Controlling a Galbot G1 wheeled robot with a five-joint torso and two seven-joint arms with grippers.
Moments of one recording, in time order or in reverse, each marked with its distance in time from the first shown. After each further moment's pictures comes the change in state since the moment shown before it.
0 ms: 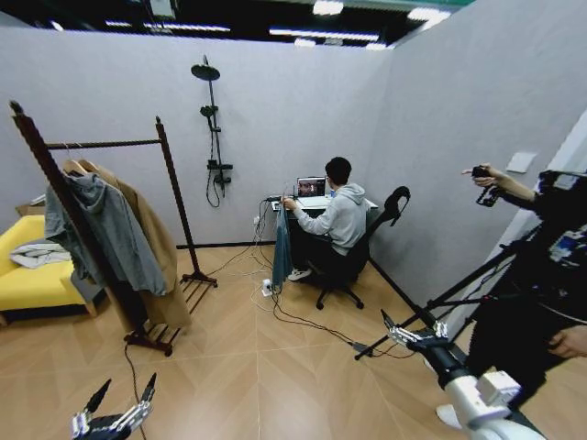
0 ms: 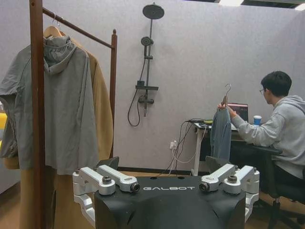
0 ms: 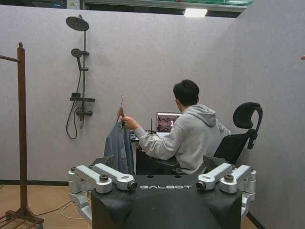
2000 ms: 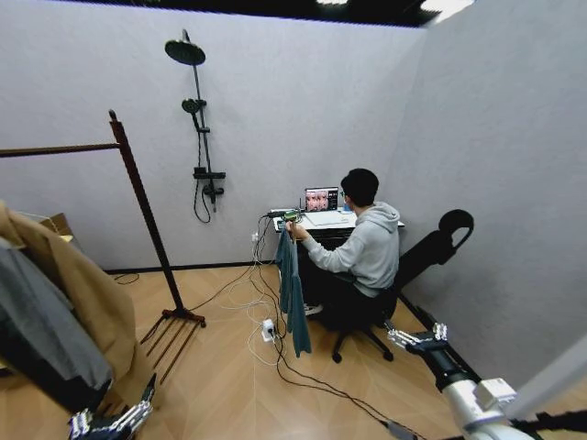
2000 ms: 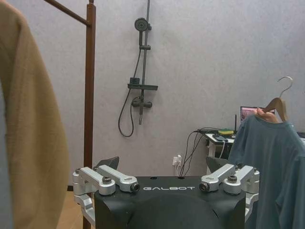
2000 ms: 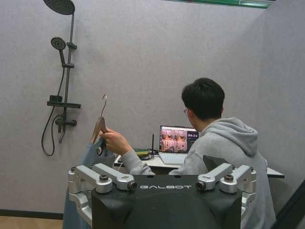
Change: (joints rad) left arm 0.000 0.000 0.000 0.000 0.000 0.000 0.000; right arm 0.012 0.017 -0.017 -0.028 -0.052 0.081 -0.032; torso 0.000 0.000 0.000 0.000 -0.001
